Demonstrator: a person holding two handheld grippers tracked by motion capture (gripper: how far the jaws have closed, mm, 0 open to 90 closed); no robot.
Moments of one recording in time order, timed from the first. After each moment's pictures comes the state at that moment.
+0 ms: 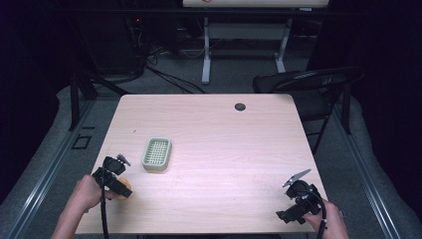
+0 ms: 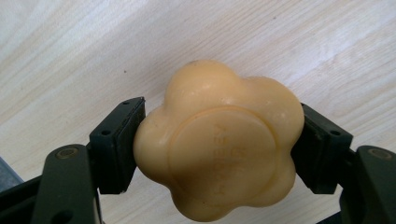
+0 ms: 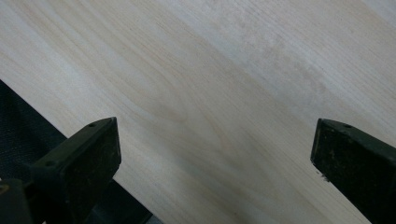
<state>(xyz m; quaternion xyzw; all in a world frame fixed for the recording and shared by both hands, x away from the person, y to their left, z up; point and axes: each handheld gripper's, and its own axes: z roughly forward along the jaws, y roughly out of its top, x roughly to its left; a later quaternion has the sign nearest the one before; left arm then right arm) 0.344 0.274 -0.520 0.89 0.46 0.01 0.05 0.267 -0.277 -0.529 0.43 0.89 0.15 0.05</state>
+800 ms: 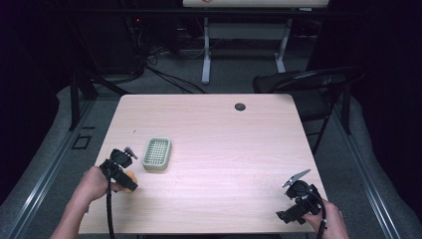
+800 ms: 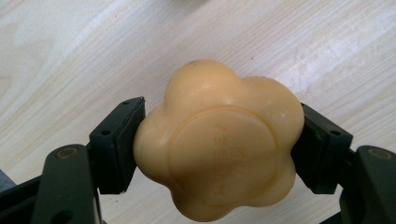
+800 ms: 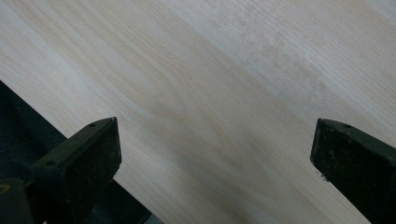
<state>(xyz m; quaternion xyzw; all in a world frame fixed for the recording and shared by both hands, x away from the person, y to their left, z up) 0.361 0.256 -0.507 0.90 0.44 0.01 0.05 0.267 -0.277 -0.529 0.43 0.89 0.14 0.05</state>
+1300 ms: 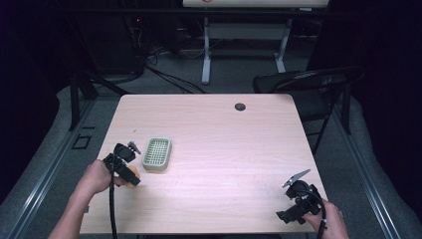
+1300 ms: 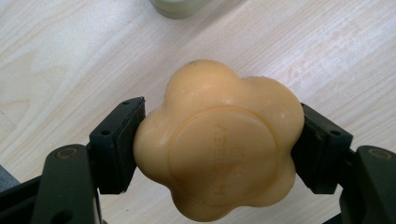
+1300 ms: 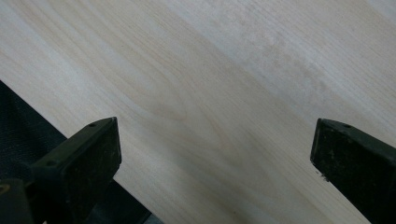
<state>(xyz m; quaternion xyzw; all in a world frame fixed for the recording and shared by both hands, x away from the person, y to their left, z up) 0.374 0.247 -0.498 0.90 0.43 0.01 0.05 0.267 -0.277 -0.530 0.43 0.89 0.14 0.05</state>
